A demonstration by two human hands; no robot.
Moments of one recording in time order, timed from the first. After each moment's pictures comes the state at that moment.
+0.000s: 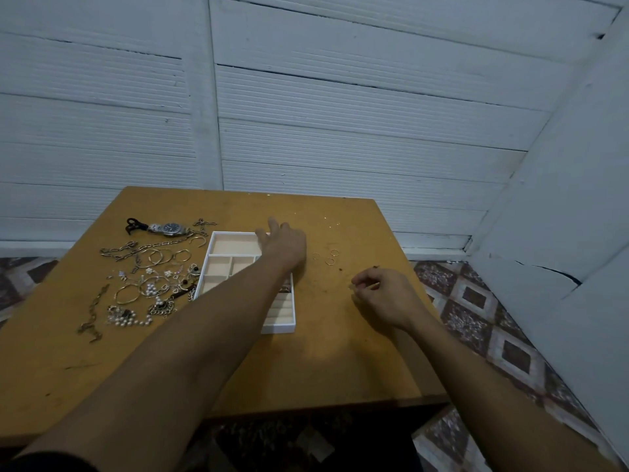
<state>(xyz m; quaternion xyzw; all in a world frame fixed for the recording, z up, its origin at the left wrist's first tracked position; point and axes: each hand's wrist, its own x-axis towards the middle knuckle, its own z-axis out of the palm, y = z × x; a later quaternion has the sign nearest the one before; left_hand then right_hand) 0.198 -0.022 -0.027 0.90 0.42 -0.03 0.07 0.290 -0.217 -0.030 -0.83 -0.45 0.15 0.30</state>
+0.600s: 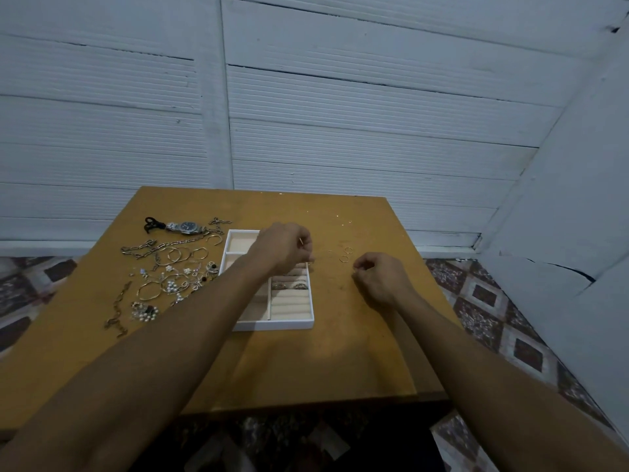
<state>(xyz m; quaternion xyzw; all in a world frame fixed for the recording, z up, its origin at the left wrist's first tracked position) 0.133 -0.017 -0.006 0.91 0.29 0.13 0.25 0.294 -0.167 -0.043 -0.87 -0.41 0.11 0.27</state>
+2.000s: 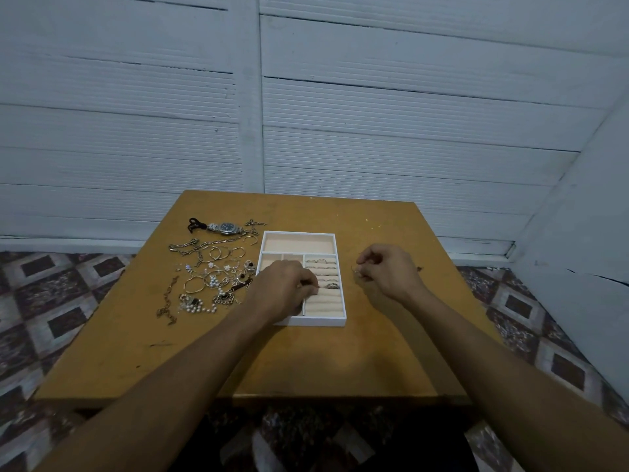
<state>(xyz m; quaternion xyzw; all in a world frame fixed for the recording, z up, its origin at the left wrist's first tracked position) 0.050 -0.044 -0.037 0.93 0.27 0.18 0.17 0.230 -0.154 -0.008 -0.78 -0.41 0.18 0.44</state>
